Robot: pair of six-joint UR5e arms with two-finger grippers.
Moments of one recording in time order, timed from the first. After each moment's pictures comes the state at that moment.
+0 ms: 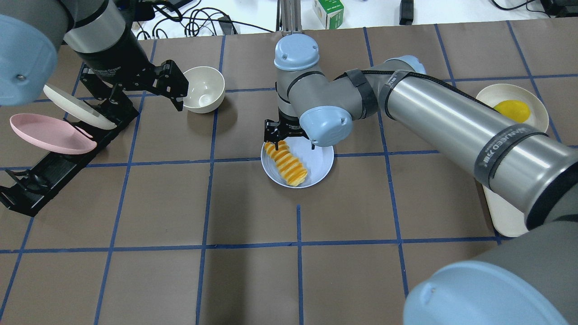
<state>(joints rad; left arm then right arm) -1.58 -1.58 -1.55 -1.57 1.59 0.01 1.93 -1.08 1.55 -2.00 -1.50 0.36</state>
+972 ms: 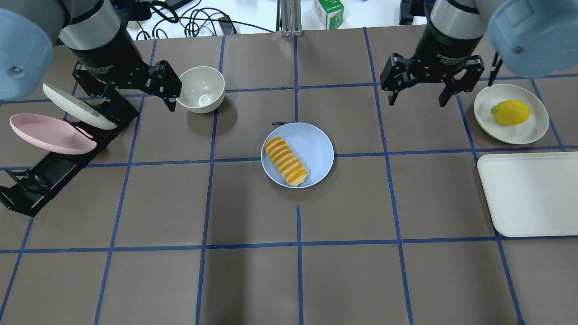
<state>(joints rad) -1.57 -1.59 -1.53 -1.58 1.62 0.05 1.56 -1.53 1.55 -1.56 -1.55 0.05</state>
